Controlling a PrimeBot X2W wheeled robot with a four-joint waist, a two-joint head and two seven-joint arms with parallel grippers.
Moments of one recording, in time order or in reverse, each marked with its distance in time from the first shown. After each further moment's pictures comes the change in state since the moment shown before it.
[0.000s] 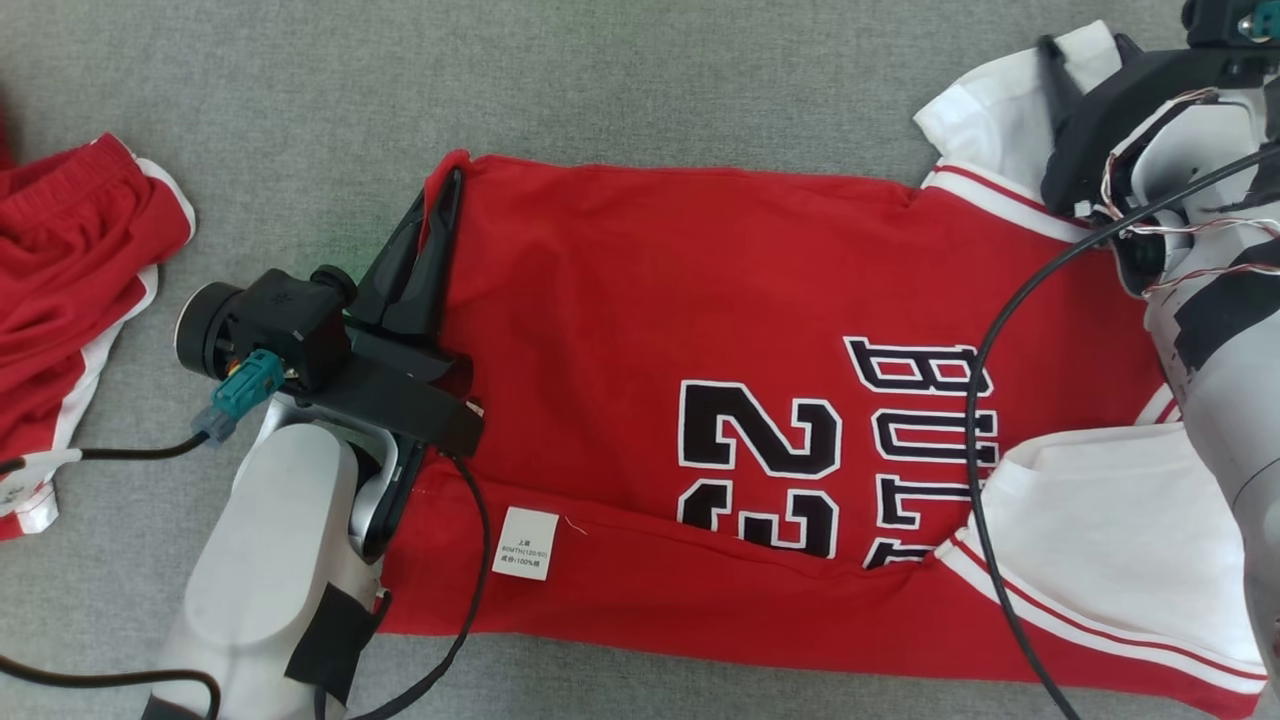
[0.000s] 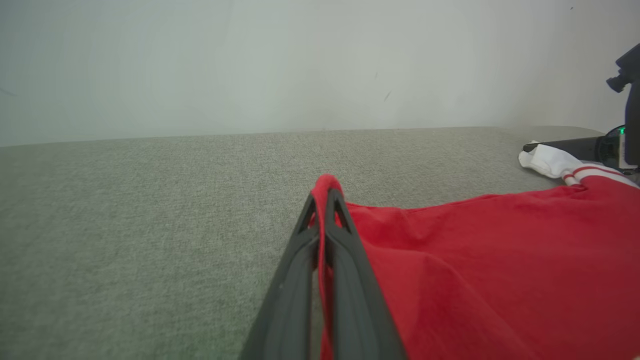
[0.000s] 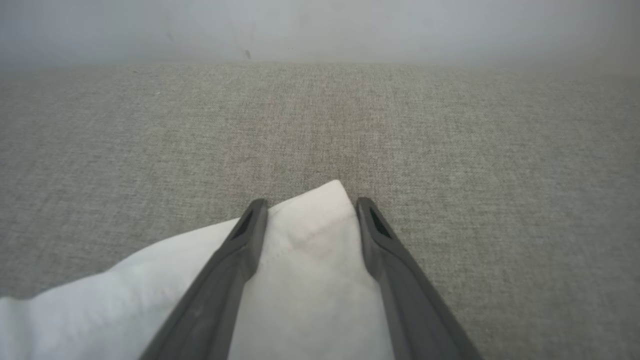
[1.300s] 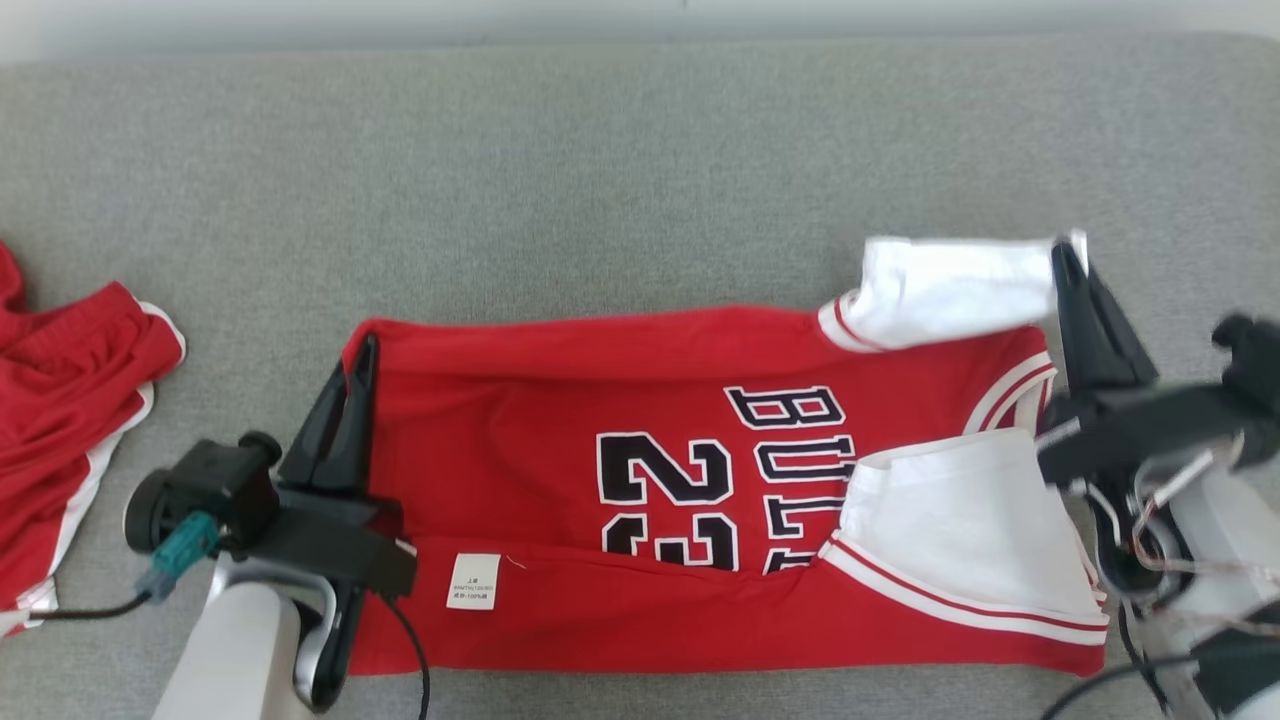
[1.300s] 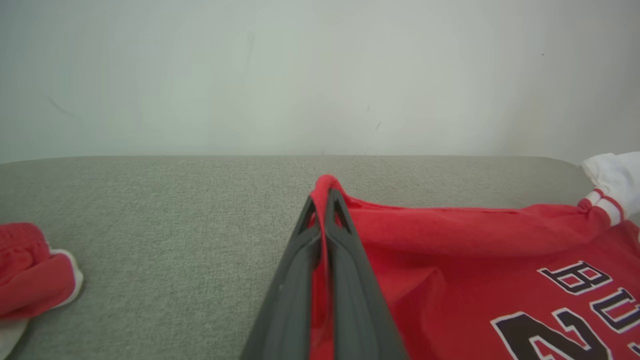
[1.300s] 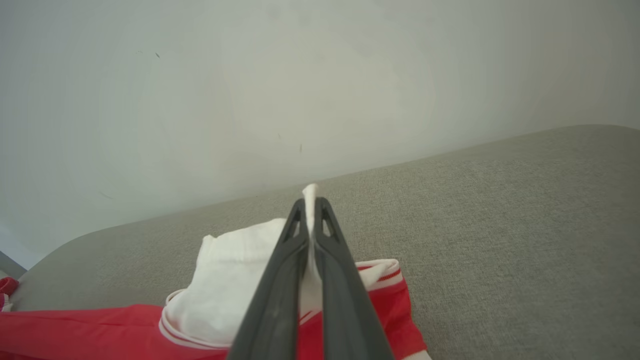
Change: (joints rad) left arm 0.260 0.052 0.087 -0.075 -0.044 0.035 0.000; right arm 0.756 -0.152 0.015 -0.907 0.360 0.000 -0.245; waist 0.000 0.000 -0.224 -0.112
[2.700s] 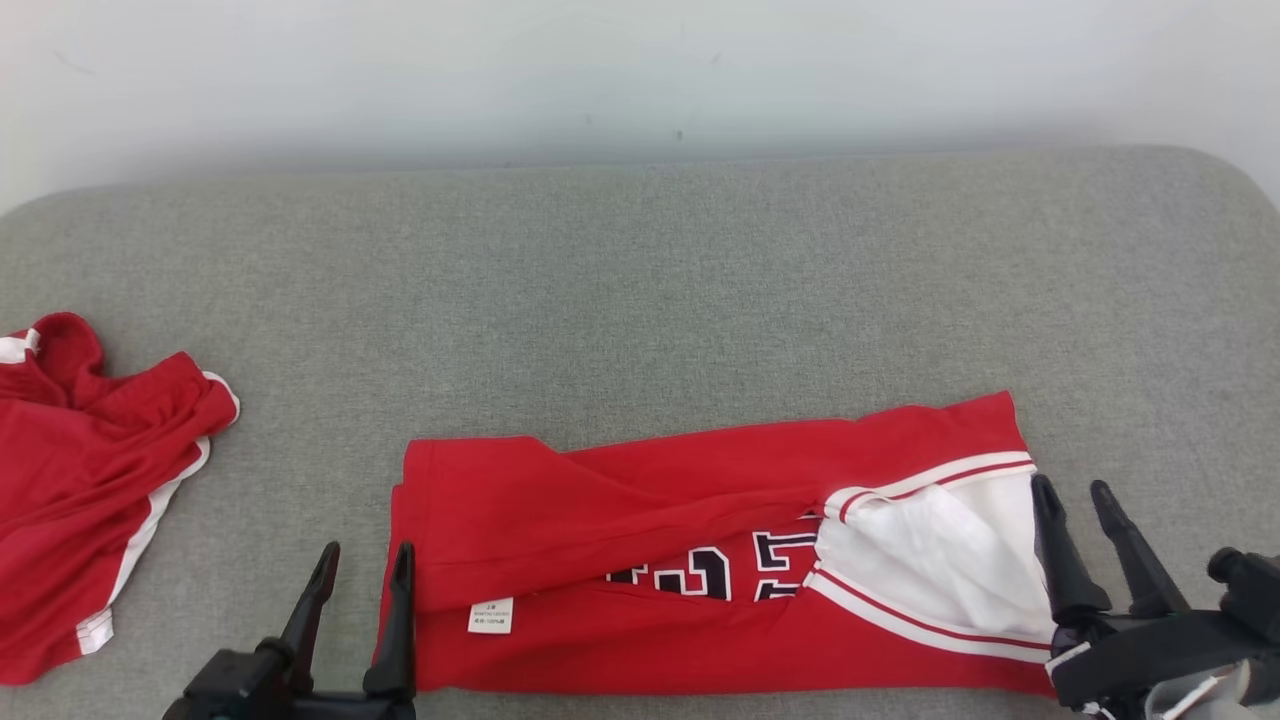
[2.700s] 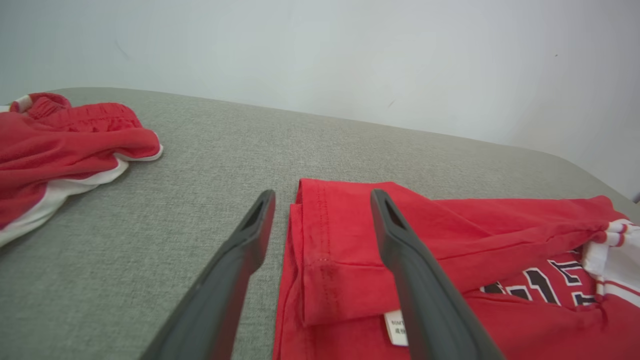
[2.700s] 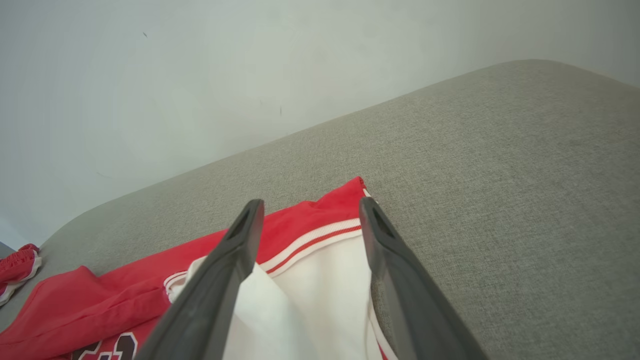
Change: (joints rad) left arm 0.346 -0.080 0.081 -0.090 0.010 0.019 0.000; right arm 0.425 0.030 -0.100 -0.137 -0.019 0.000 0.005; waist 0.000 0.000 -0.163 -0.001
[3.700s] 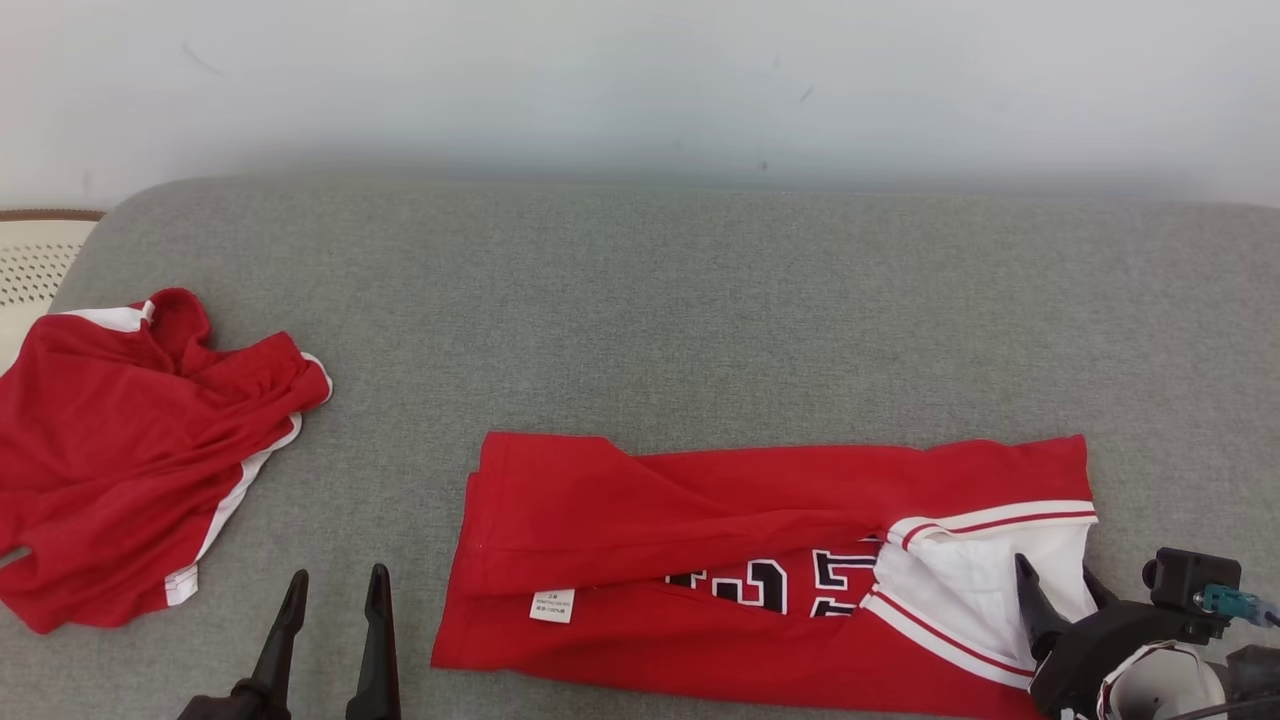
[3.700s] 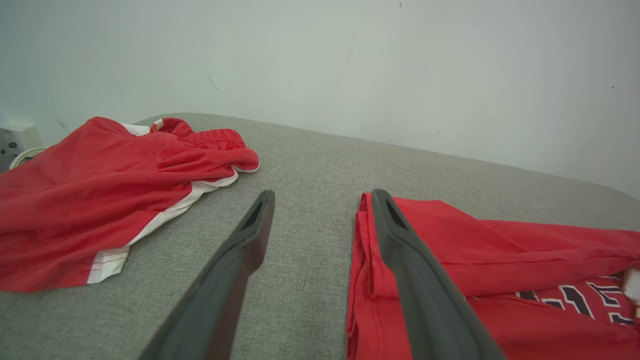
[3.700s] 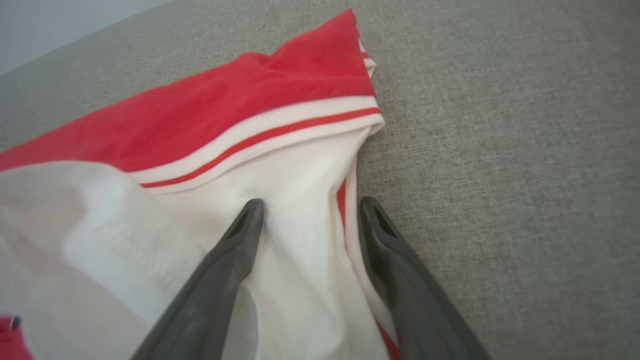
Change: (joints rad) left arm 0.113 -0.003 0.018 -0.146 0.011 0.077 0.000; right arm -0.150 0.084 -0.075 0.423 -0.172 0.000 0.213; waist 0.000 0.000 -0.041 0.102
